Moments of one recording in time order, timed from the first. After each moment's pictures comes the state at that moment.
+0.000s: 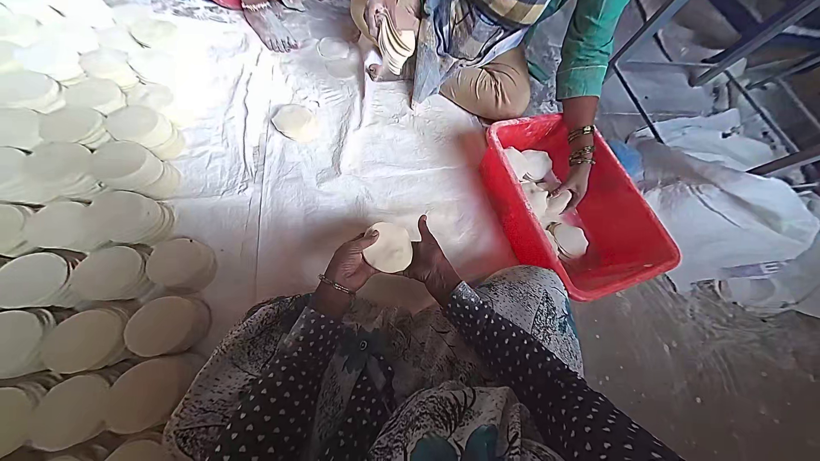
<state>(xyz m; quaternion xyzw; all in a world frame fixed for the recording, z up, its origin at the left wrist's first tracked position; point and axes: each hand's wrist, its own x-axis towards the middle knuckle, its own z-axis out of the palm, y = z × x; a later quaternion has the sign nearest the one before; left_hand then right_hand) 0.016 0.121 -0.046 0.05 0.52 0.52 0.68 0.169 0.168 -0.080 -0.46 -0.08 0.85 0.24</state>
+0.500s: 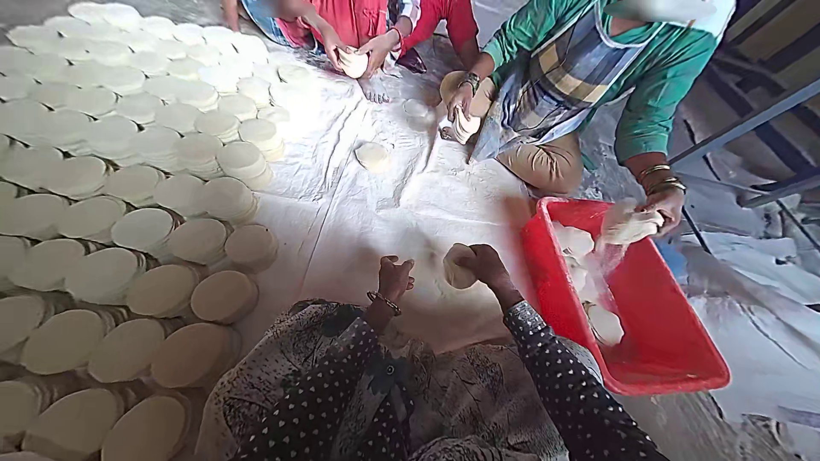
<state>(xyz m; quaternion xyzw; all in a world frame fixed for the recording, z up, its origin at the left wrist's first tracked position) 0.004 0.130 -0.050 0.08 0.66 0.50 0.56 0.186 0.250 -0.038 -0.58 -0.72 0.38 0.07</state>
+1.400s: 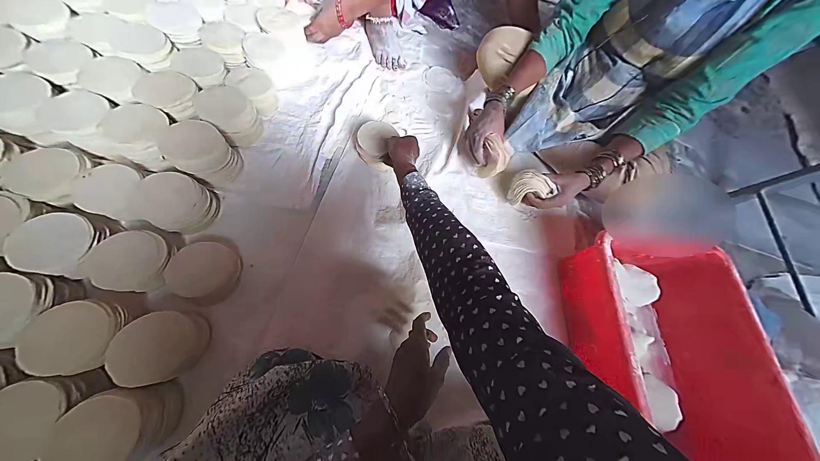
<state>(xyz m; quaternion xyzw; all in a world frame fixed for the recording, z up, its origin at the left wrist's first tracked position) 0.033 0.127 -0.070 0.39 0.69 0.34 0.52 -0.143 0.472 -0.094 -0.60 -0.59 0.49 0.23</state>
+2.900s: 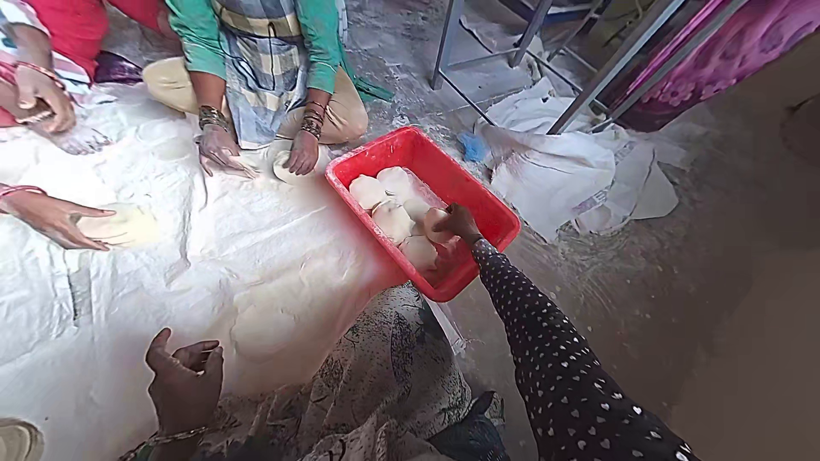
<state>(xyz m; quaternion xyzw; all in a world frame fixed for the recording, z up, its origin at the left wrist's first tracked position) 0.041 0.091 -0.053 0.56 0.74 0.34 0.17 0.589 0.304 -0.067 -0.77 -0.55 0.29 0.14</state>
